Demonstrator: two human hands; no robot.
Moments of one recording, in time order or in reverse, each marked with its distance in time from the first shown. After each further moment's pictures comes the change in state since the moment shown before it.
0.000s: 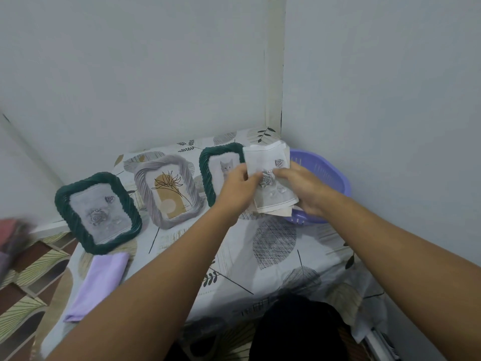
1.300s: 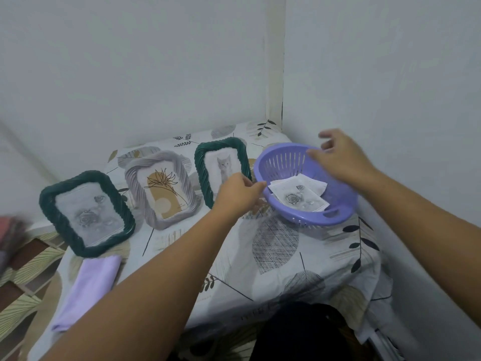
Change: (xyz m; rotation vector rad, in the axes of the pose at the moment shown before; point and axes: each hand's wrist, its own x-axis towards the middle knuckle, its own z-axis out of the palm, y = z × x) left_hand 0.011 -0.009 0.003 0.325 -0.012 -0.131; right_hand 0.028 -0.024 -0.078 -0.743 0.386 -0.285
